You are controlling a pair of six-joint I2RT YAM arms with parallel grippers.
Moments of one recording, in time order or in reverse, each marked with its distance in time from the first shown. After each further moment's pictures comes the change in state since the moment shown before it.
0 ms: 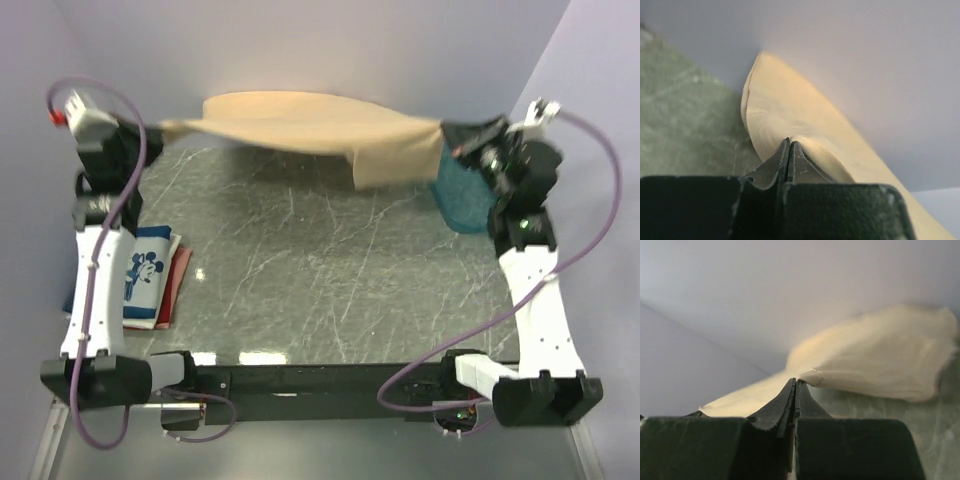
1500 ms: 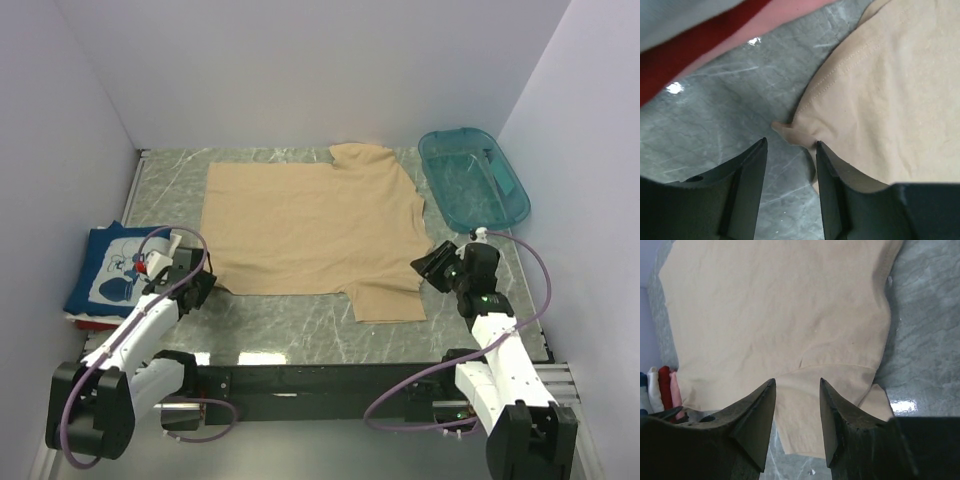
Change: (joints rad) left arm -0.245 -0.284 -1.060 -0.143 -0.304 -0.433; right arm -0.040 -0.370 -0.983 -0.142 -0.029 -0.153
